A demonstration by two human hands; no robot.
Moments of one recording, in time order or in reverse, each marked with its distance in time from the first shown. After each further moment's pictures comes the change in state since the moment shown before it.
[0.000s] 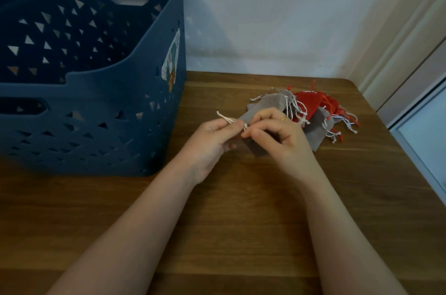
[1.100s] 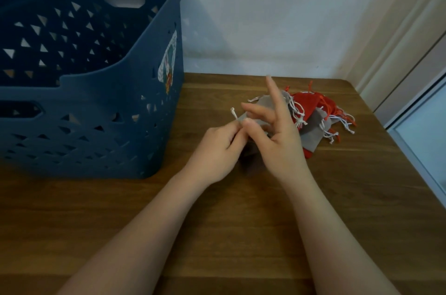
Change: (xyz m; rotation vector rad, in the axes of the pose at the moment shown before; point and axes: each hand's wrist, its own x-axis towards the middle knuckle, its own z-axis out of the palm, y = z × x) left_hand -0.006 -0.003 0.010 0.700 0.000 0.438; right_hand 0.002 -0.014 0.013 0.004 0.152 0.066
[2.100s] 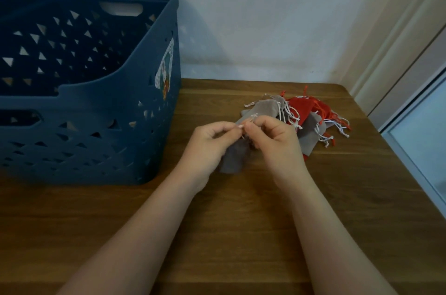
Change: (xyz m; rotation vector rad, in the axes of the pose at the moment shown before) left_hand 0.001 0.001 -0.001 -0.516 0.113 -0.316; right_hand 0.001 0.005 -0.004 0.178 0.028 0.172
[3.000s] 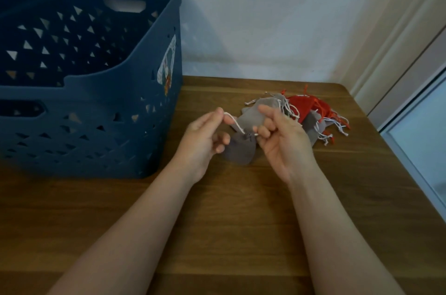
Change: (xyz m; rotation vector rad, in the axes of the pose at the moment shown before) left_hand 0.007 -0.003 -0.005 -0.320 0.081 -0.044; right_hand 0.007 0.003 -0.007 0.698 0.124 0.339
